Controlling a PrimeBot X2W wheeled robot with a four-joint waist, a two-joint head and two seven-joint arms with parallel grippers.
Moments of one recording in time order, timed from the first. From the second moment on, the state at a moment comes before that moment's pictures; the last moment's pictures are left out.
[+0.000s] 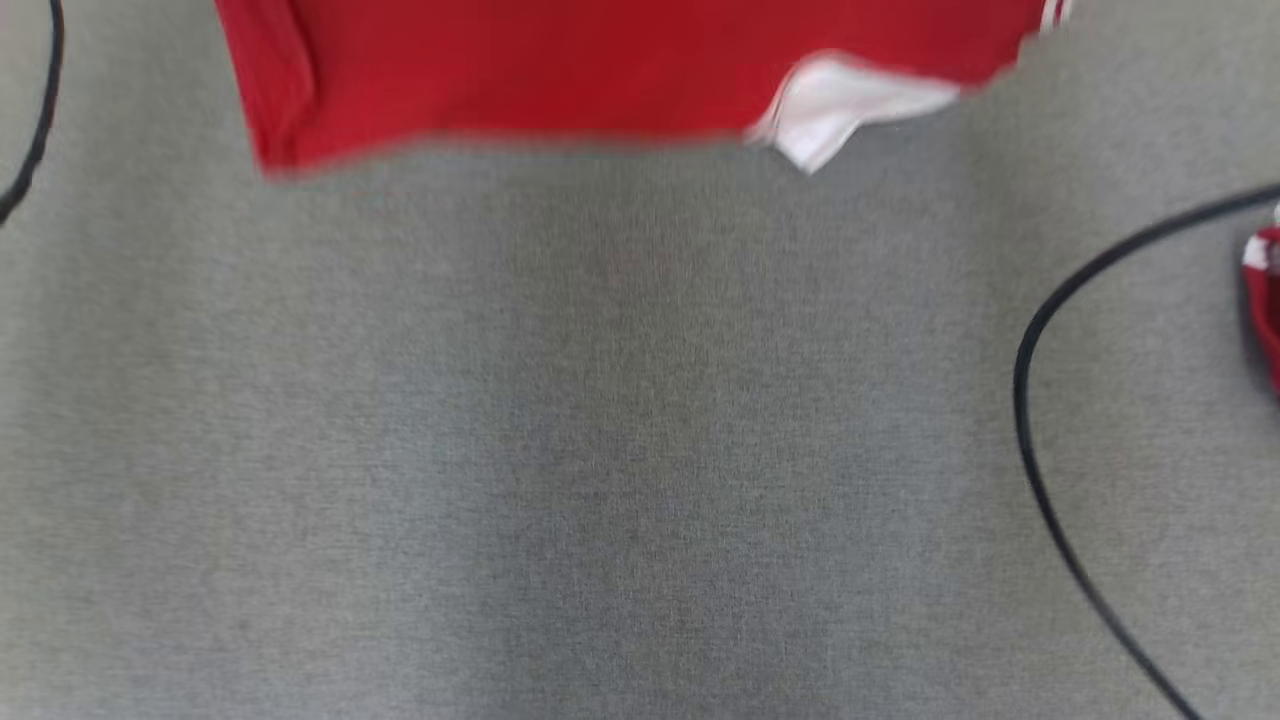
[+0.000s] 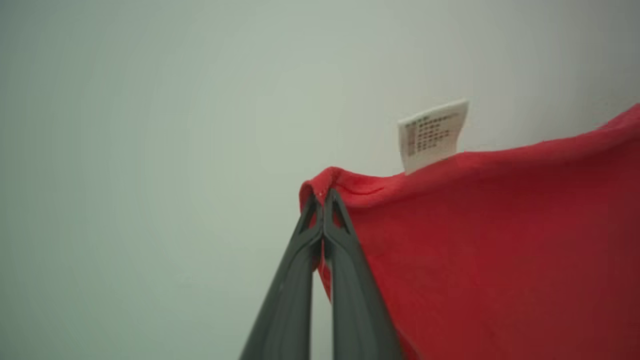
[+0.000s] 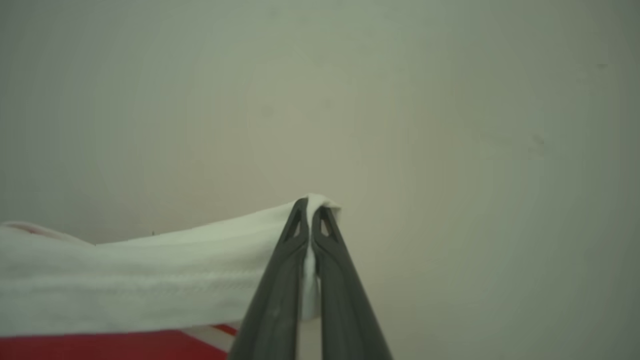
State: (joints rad) left arm -1.58 0.48 -0.66 0.68 -0.42 -0.01 -0.26; right arm -1.56 -0.38 0.46 0.78 0.17 0.13 -0.26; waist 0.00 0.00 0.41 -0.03
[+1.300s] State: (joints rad) left arm -0.65 0.18 -0.06 0.38 -0.25 -0.12 -0.26; right arm -0.55 -0.42 0.30 0.38 0.41 0.13 -0.26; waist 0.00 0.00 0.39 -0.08
